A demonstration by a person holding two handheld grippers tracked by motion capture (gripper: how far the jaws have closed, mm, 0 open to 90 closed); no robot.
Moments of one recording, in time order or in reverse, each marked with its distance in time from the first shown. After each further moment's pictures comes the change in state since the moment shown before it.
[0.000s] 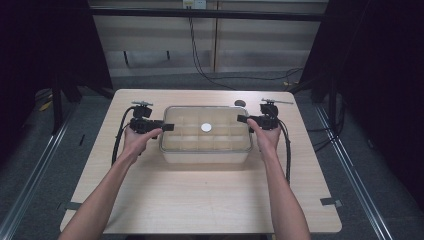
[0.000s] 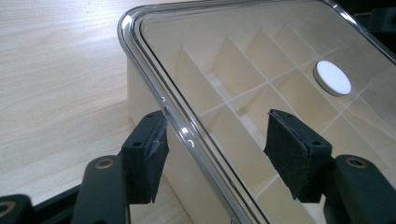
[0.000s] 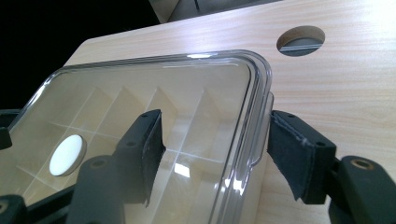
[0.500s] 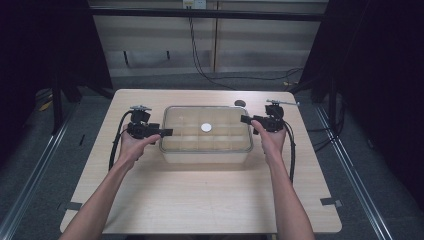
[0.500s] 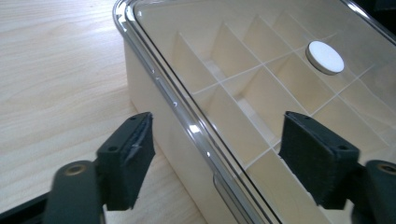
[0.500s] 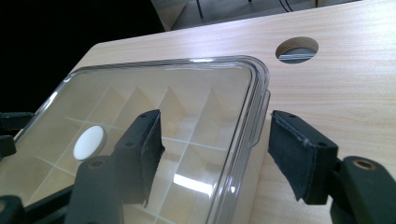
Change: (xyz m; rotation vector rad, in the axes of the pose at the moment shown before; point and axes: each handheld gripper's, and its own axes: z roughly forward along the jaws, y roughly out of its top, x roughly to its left) left arm -0.010 -0.014 -0.016 -0.008 0.031 0.017; right arm 0.005 -0.003 -0.025 -0.033 0.010 -0.025
